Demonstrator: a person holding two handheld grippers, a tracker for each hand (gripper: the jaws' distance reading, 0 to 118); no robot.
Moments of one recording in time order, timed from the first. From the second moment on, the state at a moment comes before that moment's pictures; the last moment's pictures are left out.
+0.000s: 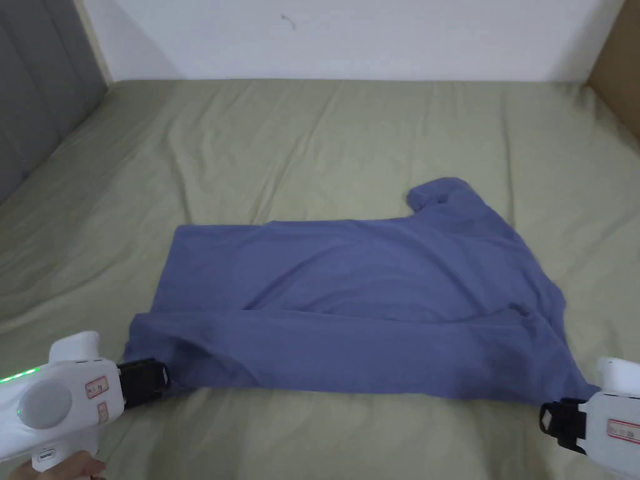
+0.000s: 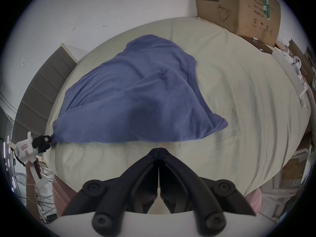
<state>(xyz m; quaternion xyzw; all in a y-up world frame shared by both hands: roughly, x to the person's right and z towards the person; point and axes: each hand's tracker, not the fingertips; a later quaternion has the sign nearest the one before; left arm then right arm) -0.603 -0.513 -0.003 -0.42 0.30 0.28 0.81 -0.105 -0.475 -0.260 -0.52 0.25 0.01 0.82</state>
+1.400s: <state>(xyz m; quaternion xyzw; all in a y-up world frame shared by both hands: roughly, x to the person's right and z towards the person) -0.554 -0.482 0.087 -0.48 0.27 0.15 0.82 -0.022 -0.486 -0.216 -0.55 0.21 0.01 0.81</state>
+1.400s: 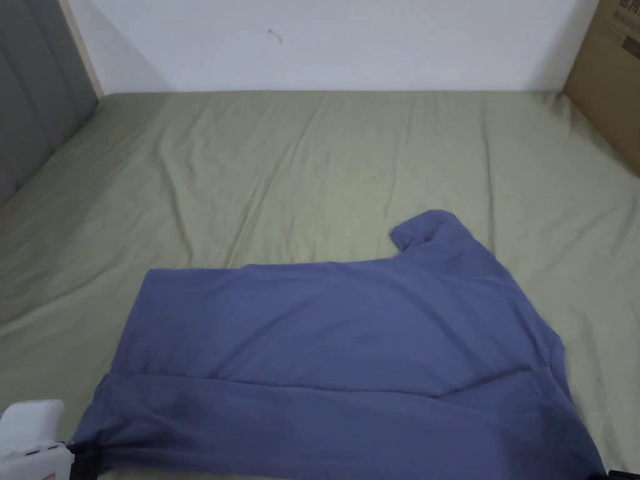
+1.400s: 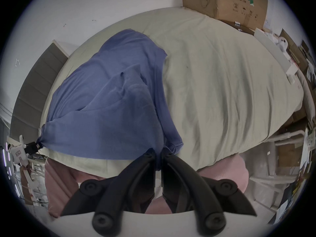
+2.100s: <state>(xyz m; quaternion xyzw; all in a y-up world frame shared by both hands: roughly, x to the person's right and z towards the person) -0.573 -0.455 -0.040 -0.44 0.25 0.16 0.85 -0.132 -0.458 -0.342 -0.49 0.25 0.00 0.83</state>
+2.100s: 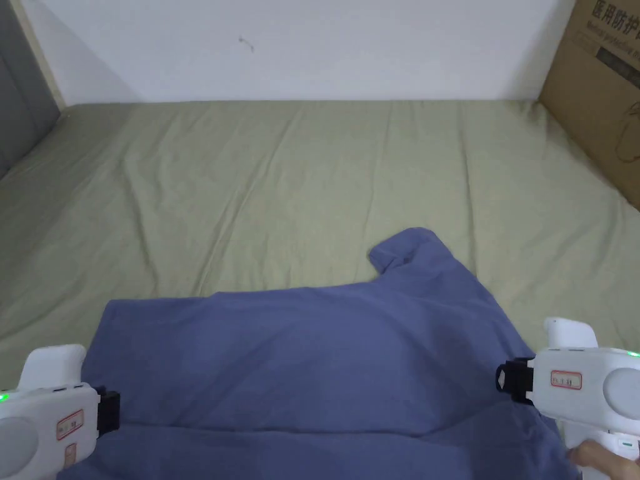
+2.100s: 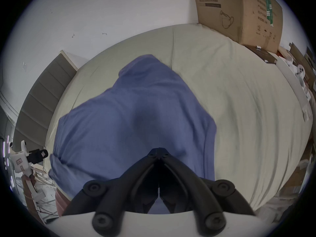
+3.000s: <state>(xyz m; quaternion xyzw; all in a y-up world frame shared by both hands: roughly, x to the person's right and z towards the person) -0.656 -0.464 -0.103 -0.41 0.28 0.21 0.84 -0.251 -0.500 -0.524 -0.53 0.28 0.13 0.79</state>
